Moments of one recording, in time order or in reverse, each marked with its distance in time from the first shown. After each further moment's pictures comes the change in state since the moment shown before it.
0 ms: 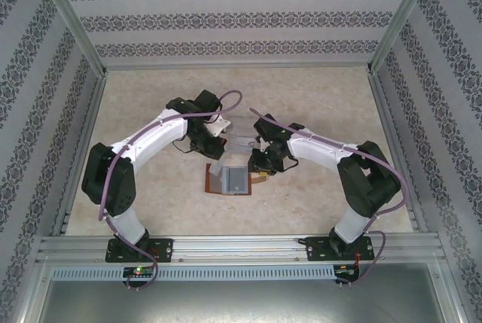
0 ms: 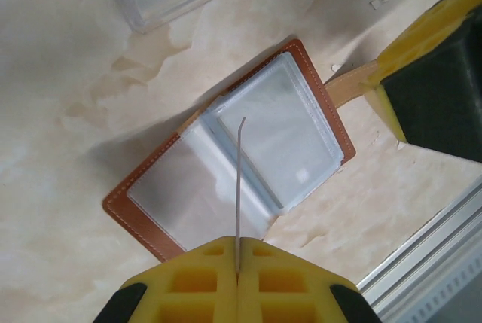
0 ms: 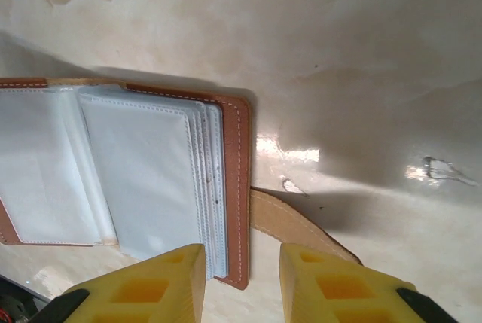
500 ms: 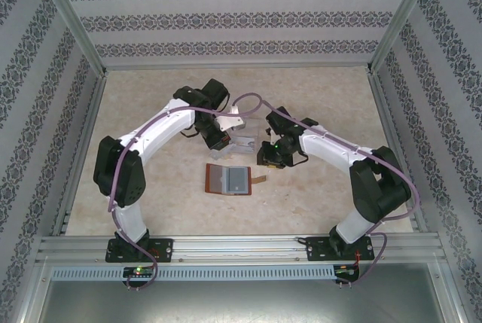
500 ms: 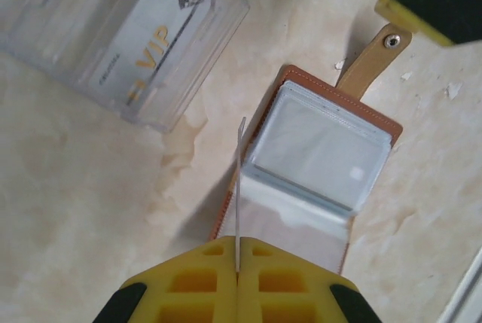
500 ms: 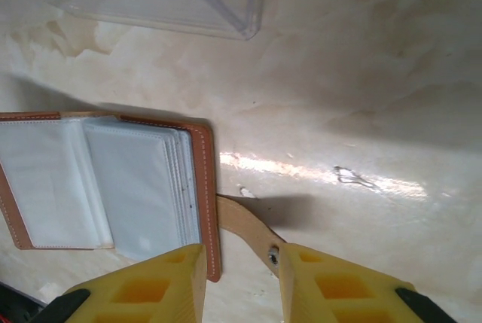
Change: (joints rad) left arm -0.015 0.114 0.195 -0.059 -0.056 0.524; right arm -0.098 -0.073 0.000 -0.044 0.020 -0.057
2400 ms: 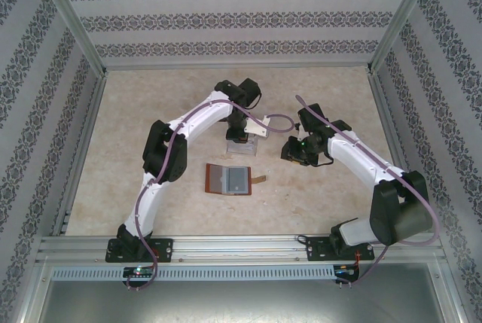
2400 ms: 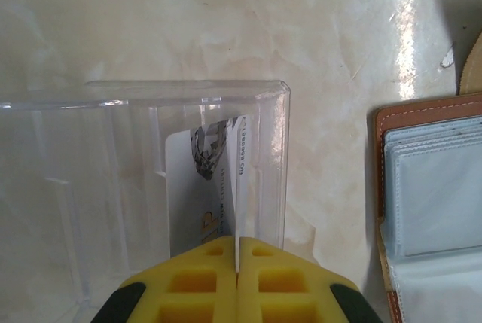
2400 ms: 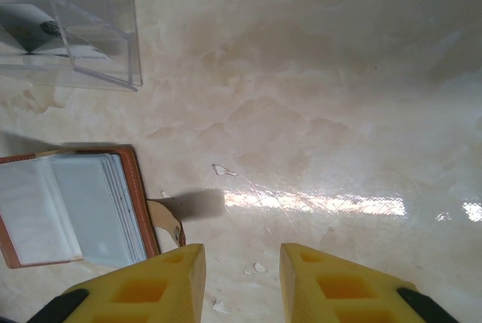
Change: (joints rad) left arm -0.084 0.463 0.489 -0.125 -0.116 0.526; right arm -0.200 -0.200 -0.097 -0.061 0.030 -0.061
